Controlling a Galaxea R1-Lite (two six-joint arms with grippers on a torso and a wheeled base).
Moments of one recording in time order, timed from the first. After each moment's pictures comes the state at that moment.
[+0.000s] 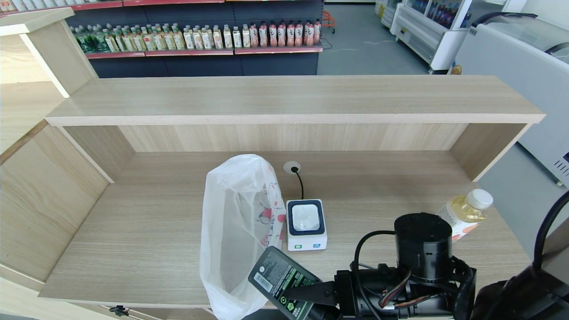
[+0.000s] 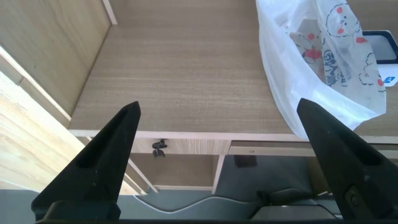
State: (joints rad) left arm 0.00 0.00 0.00 0.00 0.00 0.00; right arm 0.77 1.91 -0.47 -1.18 0.66 -2.34
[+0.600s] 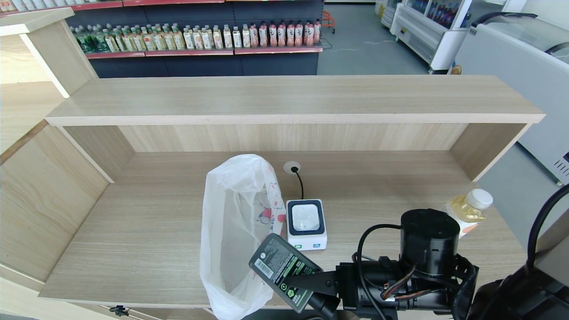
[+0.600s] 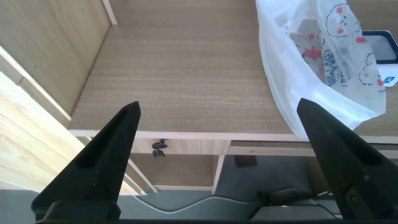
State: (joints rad) left arm 0.00 0.00 0.00 0.00 0.00 0.00; right arm 0.74 1.93 -0.46 -1.27 0.66 -2.38
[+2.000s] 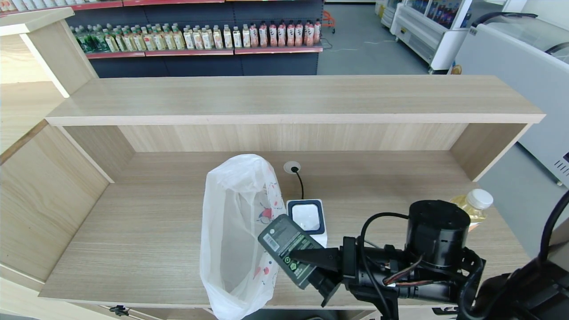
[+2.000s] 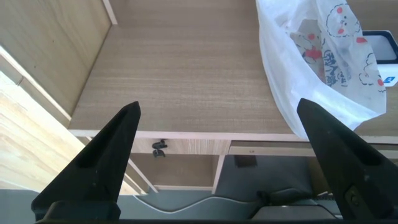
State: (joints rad) left arm 0.00 0.00 0.00 0.00 0.00 0.00; right arm 0.73 1.89 -0.48 -1.27 0.55 -2.08
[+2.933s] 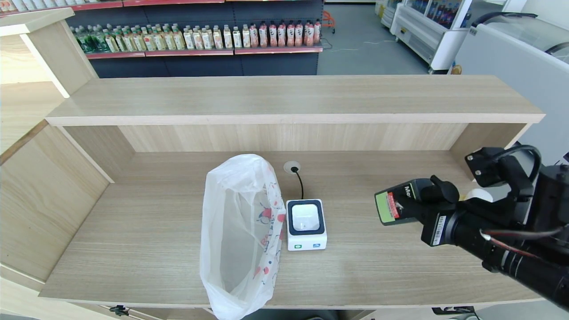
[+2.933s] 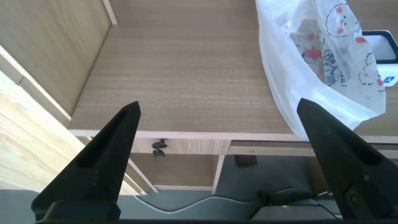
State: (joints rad) left arm 0.00 0.00 0.00 0.00 0.00 0.00; right arm 0.59 1.40 -0.49 -0.69 -0.29 0.23
